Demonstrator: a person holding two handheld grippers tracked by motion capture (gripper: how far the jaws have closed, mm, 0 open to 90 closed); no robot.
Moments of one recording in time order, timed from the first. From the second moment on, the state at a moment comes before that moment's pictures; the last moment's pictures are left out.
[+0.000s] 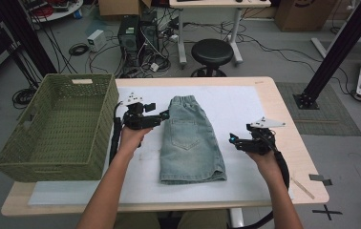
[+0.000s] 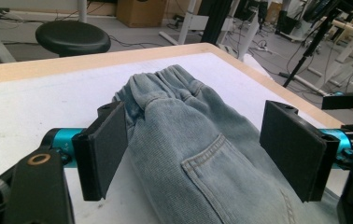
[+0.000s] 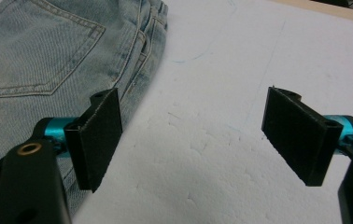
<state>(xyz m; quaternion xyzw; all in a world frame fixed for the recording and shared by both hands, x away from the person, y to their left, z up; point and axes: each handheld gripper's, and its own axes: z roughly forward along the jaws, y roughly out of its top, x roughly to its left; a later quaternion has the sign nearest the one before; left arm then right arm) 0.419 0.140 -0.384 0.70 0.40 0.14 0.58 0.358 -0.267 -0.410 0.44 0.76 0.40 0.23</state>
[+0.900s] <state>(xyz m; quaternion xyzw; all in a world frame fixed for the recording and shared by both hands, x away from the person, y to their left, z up) 0.471 0.103 -0.431 0.75 0.45 0.08 0.48 0.357 -0.262 -0.413 0.44 0.77 0.41 0.22</state>
